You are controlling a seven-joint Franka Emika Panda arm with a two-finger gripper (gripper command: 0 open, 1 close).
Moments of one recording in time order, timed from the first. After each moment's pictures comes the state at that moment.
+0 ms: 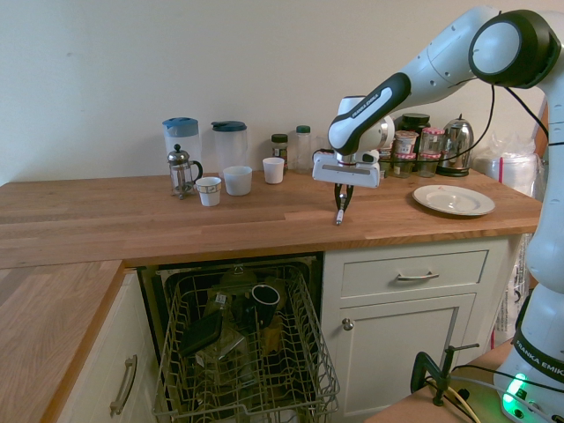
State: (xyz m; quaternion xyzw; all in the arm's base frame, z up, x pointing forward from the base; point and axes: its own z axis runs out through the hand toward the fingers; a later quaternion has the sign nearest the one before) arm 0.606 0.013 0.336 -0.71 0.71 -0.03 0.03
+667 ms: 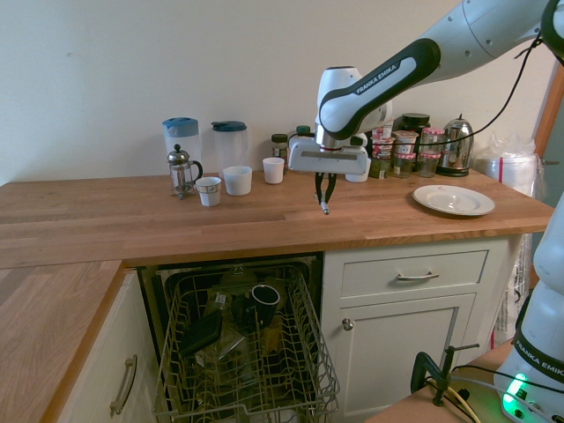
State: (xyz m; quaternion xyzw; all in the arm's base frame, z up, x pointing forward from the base) arm 0.507 0.170 0.410 -0.80 0.60 -0.06 0.05
